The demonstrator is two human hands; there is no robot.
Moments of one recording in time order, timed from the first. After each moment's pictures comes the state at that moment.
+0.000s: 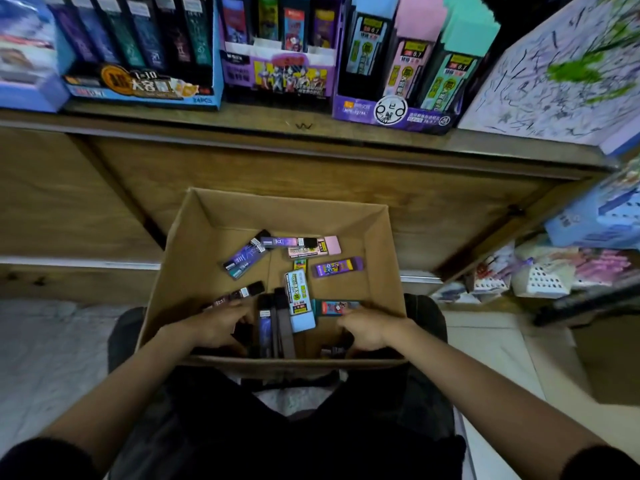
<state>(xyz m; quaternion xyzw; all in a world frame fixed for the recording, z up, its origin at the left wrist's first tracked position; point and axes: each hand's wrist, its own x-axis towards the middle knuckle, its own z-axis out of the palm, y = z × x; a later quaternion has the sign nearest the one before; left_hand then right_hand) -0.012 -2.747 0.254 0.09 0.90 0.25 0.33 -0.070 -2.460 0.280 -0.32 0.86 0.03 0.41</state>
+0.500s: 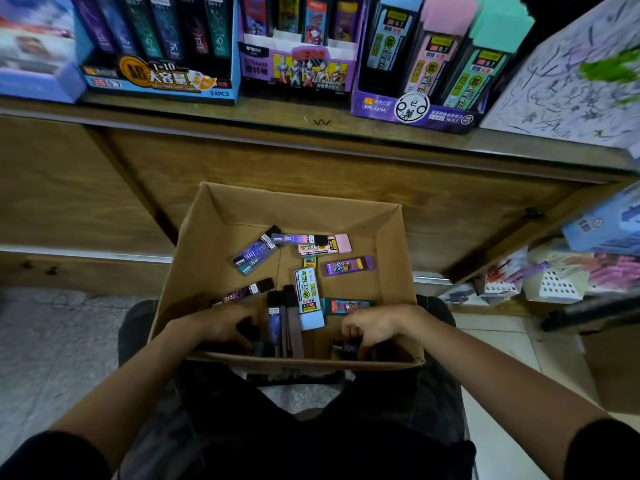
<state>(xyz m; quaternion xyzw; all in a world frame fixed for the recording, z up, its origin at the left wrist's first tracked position) -0.010 -2.755 0.255 0.08 0.88 0.27 0.38 -0.090 -2.464 0.280 -0.28 0.79 -0.03 0.55</state>
